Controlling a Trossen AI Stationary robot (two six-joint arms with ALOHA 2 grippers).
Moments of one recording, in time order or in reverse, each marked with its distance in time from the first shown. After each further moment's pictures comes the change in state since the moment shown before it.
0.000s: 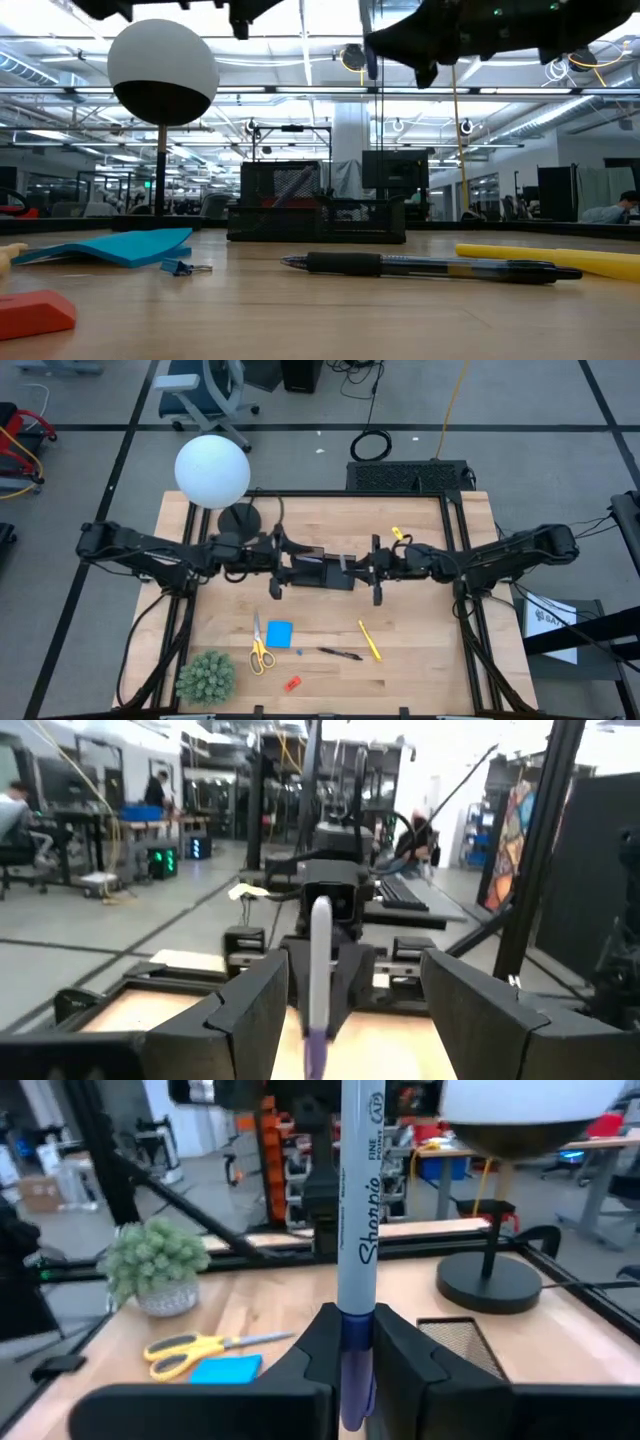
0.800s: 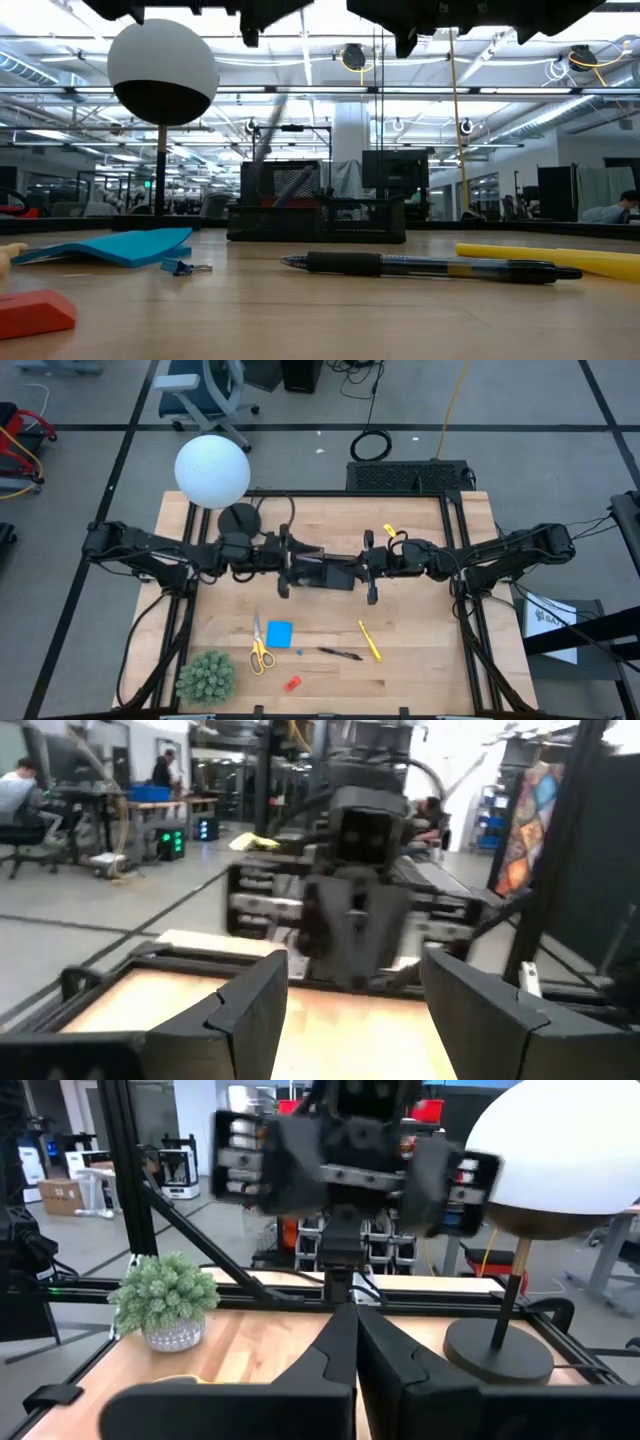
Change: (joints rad) left arm 0.012 0.061 0.028 0.005 -0.018 -0.018; right arm 0.000 0.042 0.123 0.007 -0.037 -0.100
